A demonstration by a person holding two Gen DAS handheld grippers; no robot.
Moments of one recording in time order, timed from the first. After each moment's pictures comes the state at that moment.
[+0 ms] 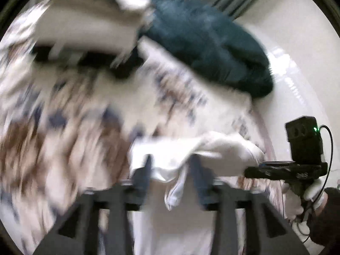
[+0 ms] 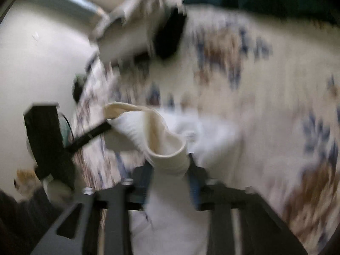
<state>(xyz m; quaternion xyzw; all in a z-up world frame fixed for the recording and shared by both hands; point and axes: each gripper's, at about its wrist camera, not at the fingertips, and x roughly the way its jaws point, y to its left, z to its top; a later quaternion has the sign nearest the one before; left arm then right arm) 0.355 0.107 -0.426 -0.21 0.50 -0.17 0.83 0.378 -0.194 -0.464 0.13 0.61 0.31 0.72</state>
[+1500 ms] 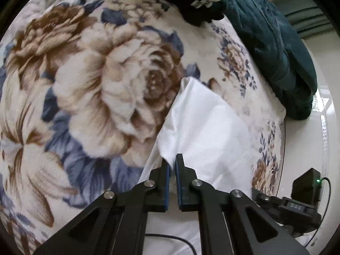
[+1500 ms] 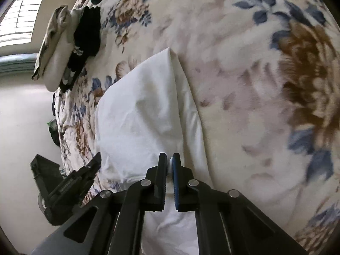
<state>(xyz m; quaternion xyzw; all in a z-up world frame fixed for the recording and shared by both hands) 0.315 0.110 -0.498 -0.33 0.58 -0.03 0.75 0.322 -0.232 -0.541 0.30 0.67 0.12 0.67</state>
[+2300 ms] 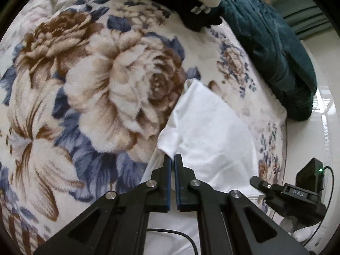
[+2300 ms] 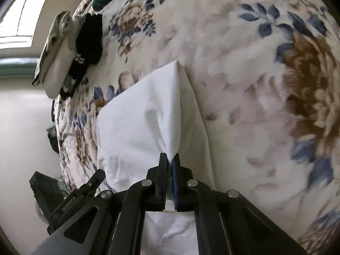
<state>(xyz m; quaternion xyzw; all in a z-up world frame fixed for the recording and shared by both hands) 0.305 0.107 -0.489 -0.32 0.56 -0.01 0.76 0.337 -0.226 -0.540 0.30 0.65 0.10 0.69</state>
